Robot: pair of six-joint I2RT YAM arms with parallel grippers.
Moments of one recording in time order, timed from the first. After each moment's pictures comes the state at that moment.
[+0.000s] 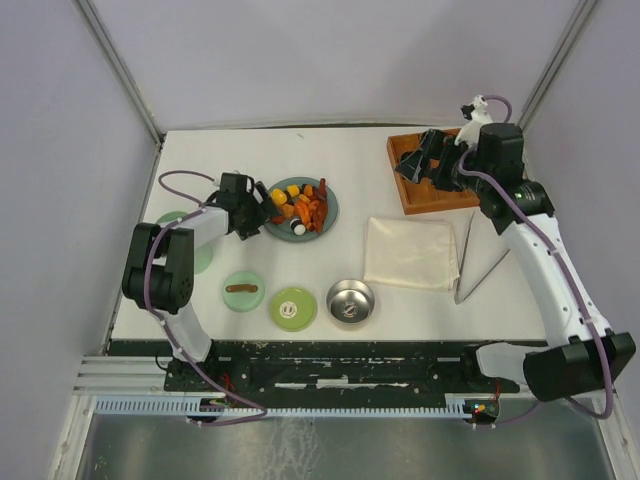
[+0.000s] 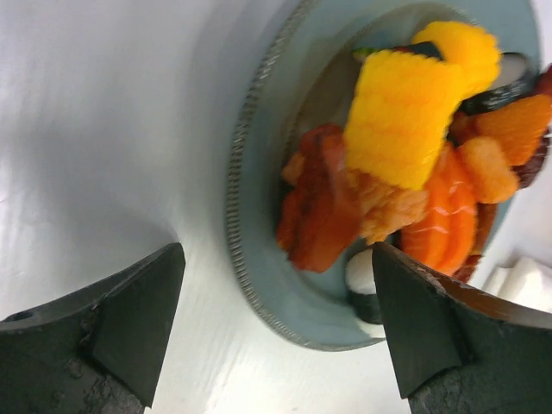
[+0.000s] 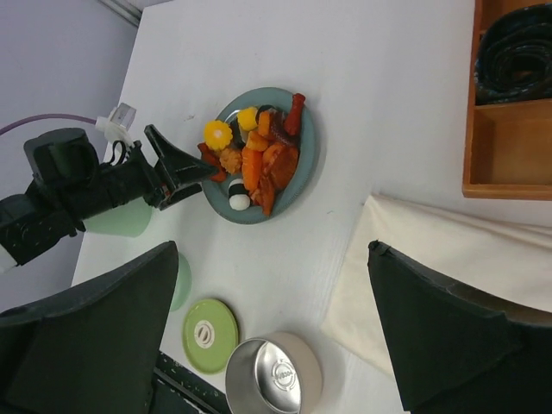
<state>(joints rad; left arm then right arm) -0.18 1.76 1.01 -0.14 0.09 -0.71 0.20 1.31 1.37 -0.50 -0.35 0.47</state>
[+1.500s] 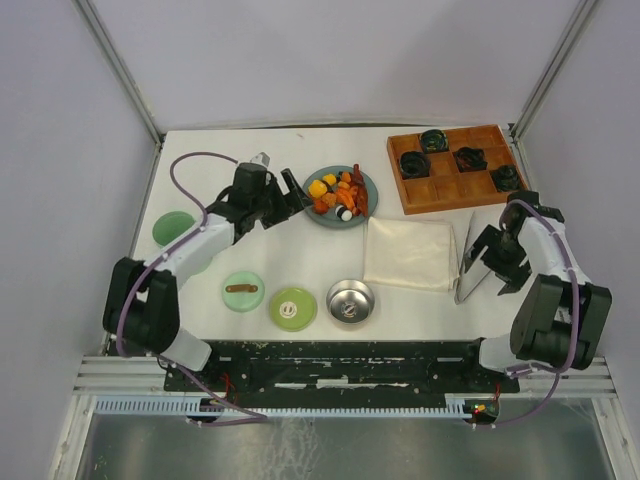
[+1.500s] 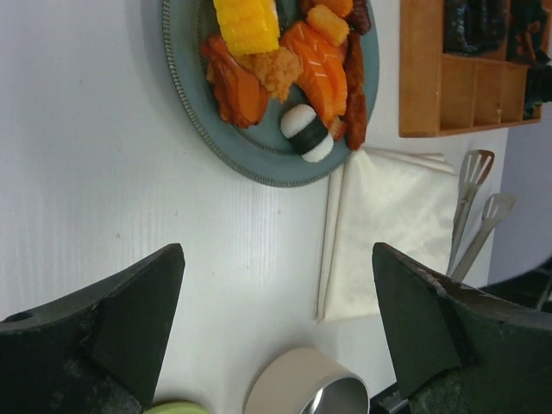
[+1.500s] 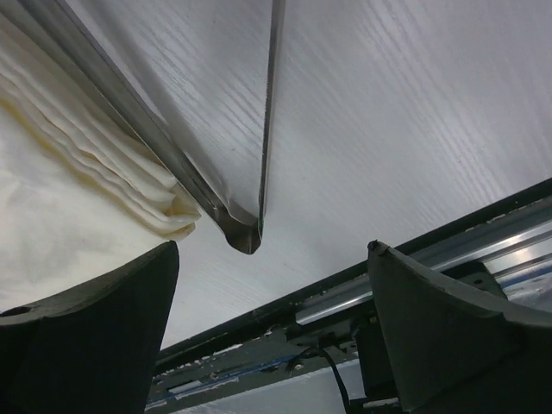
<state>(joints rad) -0.38 1.57 1.07 -0.16 0.16 -0.74 -0.26 1.40 1.00 -1.03 0.05 0.47</state>
